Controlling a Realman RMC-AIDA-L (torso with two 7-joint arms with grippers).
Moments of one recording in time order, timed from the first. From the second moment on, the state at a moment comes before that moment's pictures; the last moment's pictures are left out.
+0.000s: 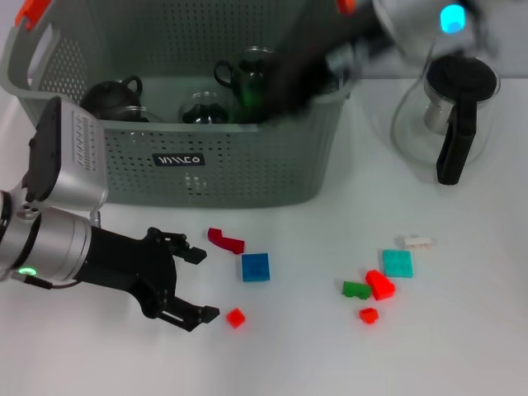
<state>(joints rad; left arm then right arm) -0.46 -2.16 0.97 1.07 2.35 1.58 -1.54 1.00 2.10 -1.20 -1.33 -2.31 -1.58 2.35</state>
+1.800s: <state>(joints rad) -0.50 -2.16 0.92 1.04 2.35 1.56 -1.58 0.52 2.05 -0.84 -1.27 -2.20 -1.82 1.76</state>
